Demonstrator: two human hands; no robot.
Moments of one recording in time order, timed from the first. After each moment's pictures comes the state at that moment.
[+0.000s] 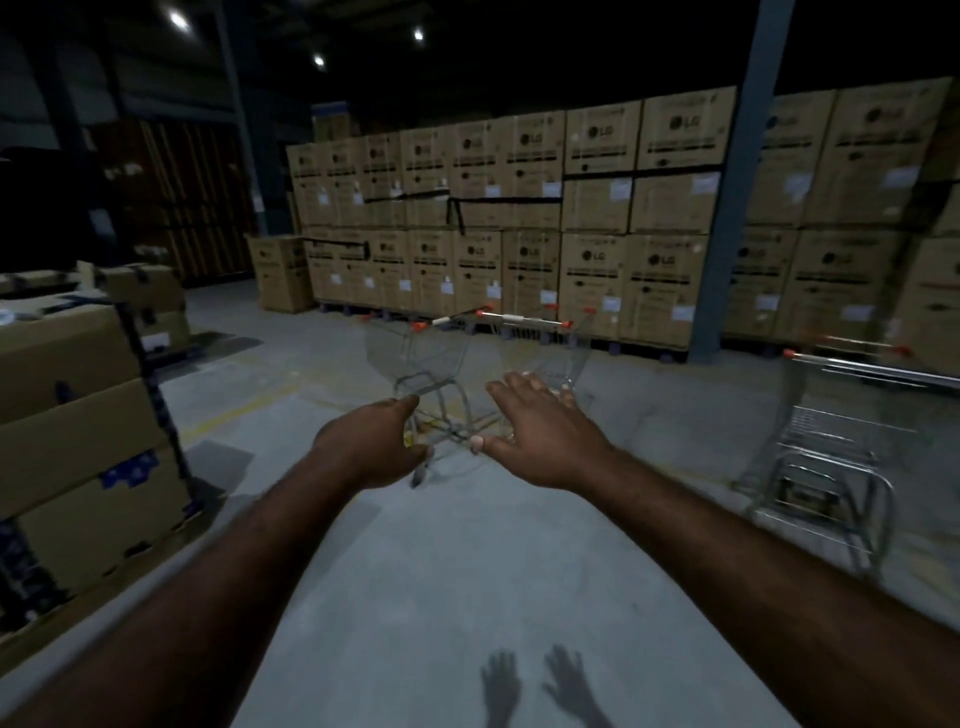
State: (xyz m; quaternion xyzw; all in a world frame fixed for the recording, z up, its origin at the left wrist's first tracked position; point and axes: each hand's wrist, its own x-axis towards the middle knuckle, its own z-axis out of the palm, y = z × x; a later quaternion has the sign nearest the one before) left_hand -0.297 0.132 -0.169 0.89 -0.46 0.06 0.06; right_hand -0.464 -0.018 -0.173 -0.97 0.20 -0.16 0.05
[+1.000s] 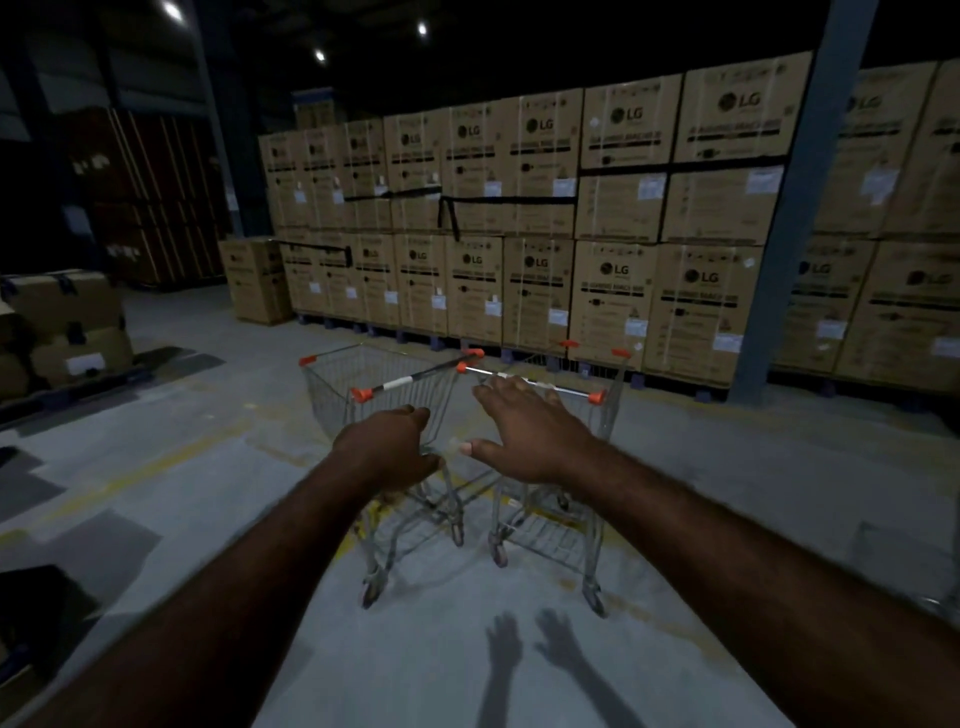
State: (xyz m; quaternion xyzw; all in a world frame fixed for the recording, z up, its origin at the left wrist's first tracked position) left_hand 0.134 -0.456 -0.200 0.88 -0.47 0.05 0.01; right_hand -0.022 -0.586 -0.183 -0.98 0.17 -0.11 0.02
